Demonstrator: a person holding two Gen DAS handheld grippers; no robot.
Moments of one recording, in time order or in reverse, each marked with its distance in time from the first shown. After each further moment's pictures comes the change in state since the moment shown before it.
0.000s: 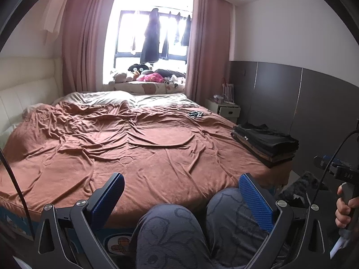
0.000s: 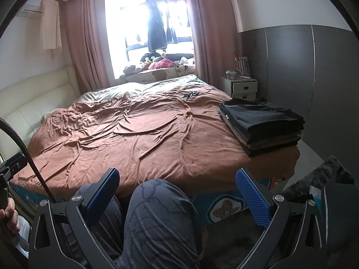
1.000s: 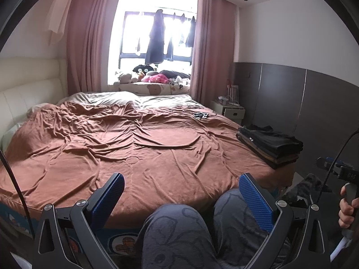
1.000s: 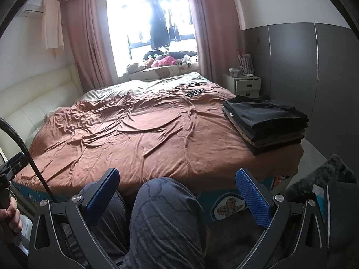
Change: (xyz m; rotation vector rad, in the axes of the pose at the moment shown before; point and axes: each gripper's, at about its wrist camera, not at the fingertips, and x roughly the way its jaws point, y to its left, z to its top) left arm -0.002 0.006 0.000 -0.015 -0.004 0.031; right arm 0.002 0.003 0.003 0.009 0.014 0.014
